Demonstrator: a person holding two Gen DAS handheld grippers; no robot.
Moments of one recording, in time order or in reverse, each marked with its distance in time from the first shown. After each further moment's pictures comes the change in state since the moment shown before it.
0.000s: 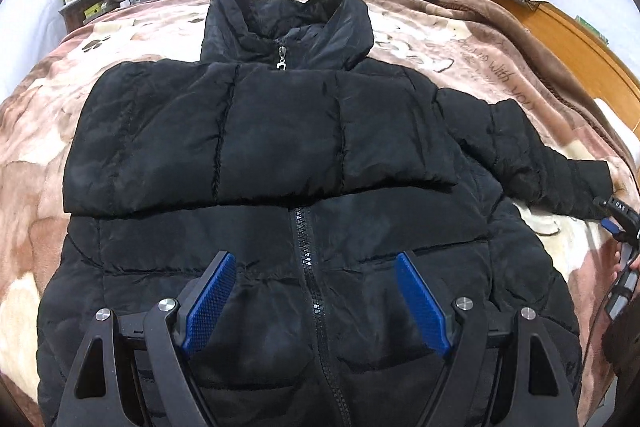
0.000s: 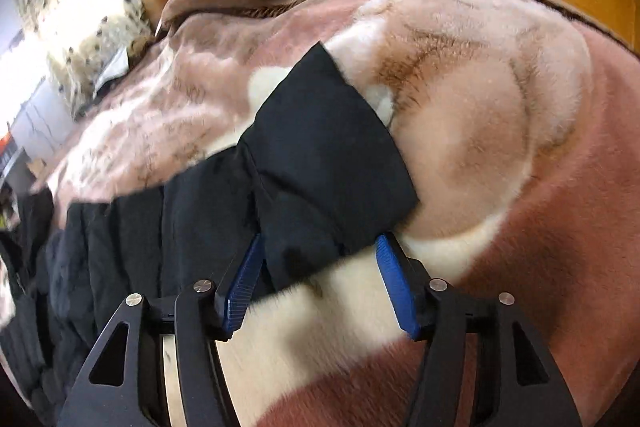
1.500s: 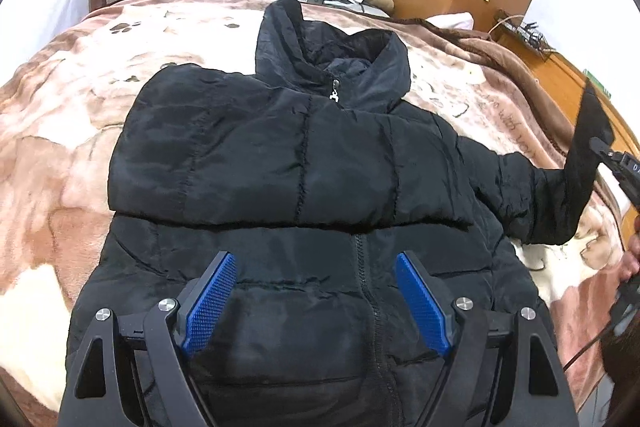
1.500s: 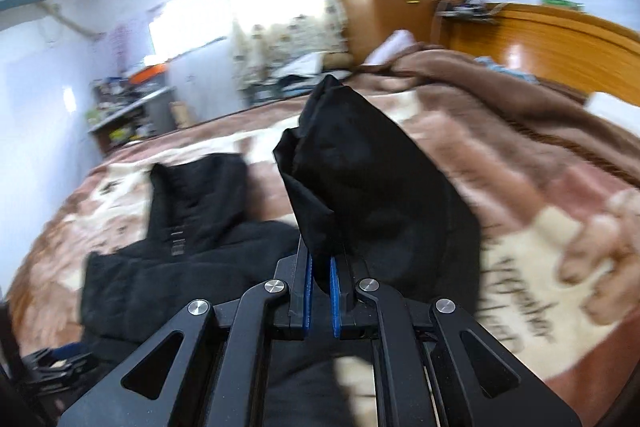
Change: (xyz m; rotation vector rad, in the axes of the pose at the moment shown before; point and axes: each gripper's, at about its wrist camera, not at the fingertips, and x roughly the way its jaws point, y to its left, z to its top) left arm -0.038 0.073 0.008 -0.131 -0.063 -0.058; right arm -0.131 0.254 -0.055 -0.493 -0.136 0.523
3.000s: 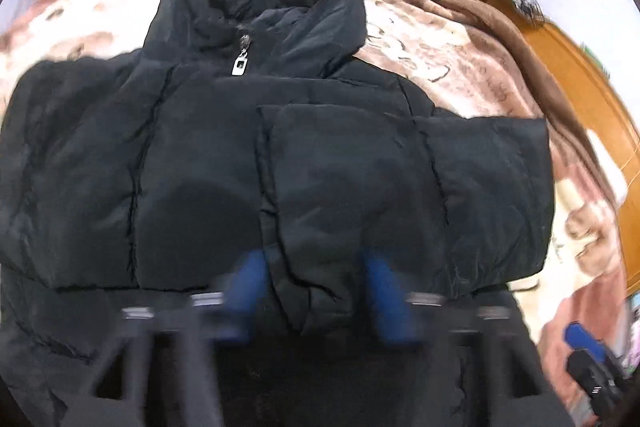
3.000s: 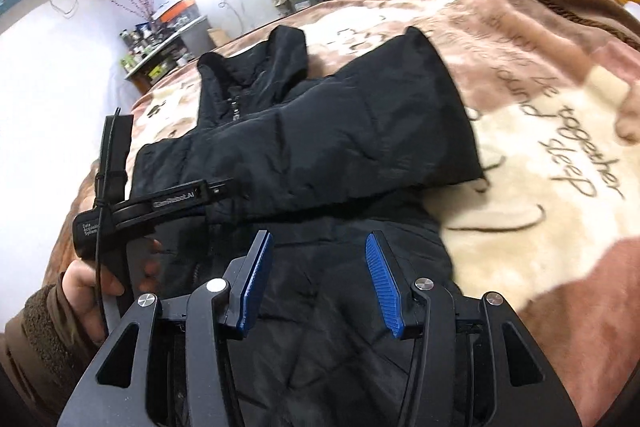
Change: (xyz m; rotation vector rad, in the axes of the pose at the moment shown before) left arm 0.109 -0.082 0.035 0.060 0.151 -0.072; right arm -0.019 0.014 -0.104 0.077 0.303 0.089
